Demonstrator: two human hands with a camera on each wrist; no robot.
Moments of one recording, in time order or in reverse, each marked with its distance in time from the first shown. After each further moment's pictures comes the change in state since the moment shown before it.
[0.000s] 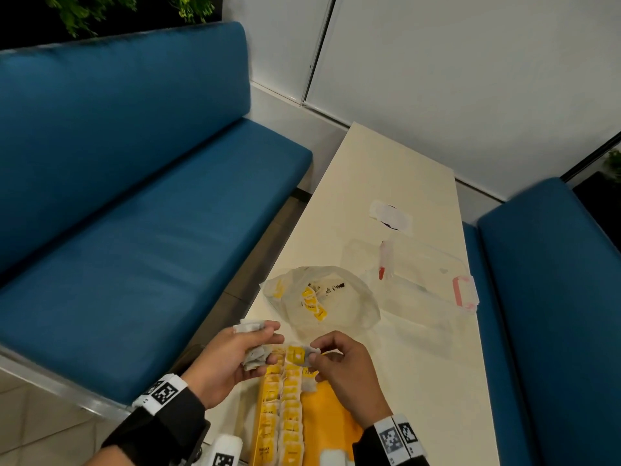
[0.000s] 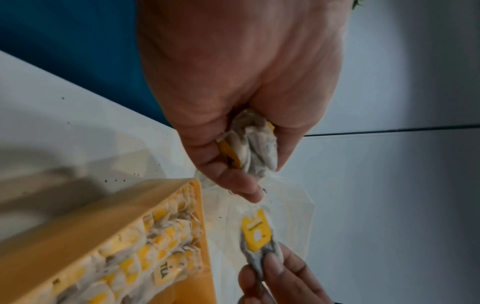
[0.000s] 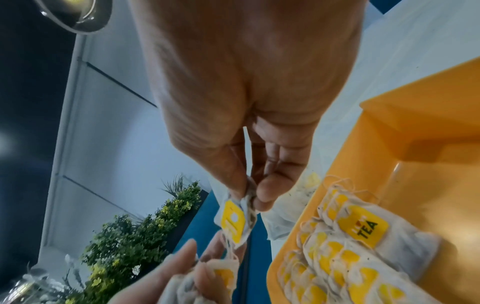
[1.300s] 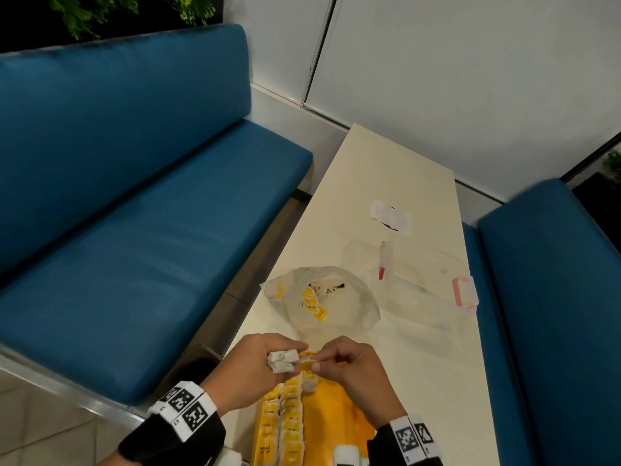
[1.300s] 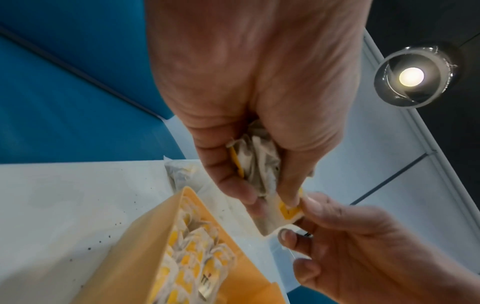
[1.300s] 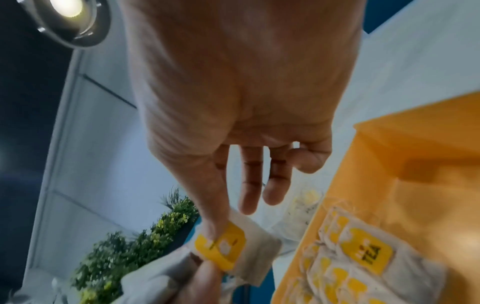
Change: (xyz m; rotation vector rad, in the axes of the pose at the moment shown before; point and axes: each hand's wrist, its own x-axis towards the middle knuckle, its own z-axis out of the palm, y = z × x) left_hand 0.007 -0.017 0.006 0.850 -0.141 0.456; right_hand -0.002 -0.001 -0.018 -0.028 -0.050 -0.081
